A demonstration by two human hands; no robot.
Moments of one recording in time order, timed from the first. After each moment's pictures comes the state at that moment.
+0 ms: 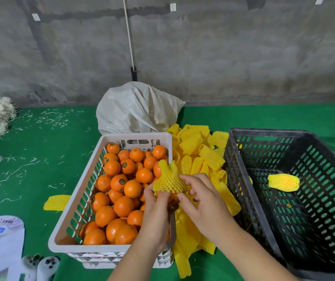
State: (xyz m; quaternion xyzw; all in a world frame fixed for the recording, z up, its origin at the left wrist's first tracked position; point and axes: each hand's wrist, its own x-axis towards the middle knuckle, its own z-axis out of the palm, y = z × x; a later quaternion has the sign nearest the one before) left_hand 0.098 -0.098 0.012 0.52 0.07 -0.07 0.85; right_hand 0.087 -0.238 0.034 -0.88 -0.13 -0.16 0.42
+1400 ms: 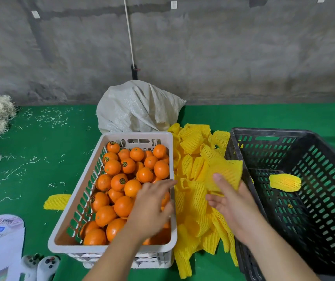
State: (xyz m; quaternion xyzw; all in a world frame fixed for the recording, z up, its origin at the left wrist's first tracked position) left_hand 0.136 -0.048 -0.012 0.93 -0.24 0.04 0.29; right_hand 0.091 -0.281 0.035 -0.55 0.21 -0.02 0.81
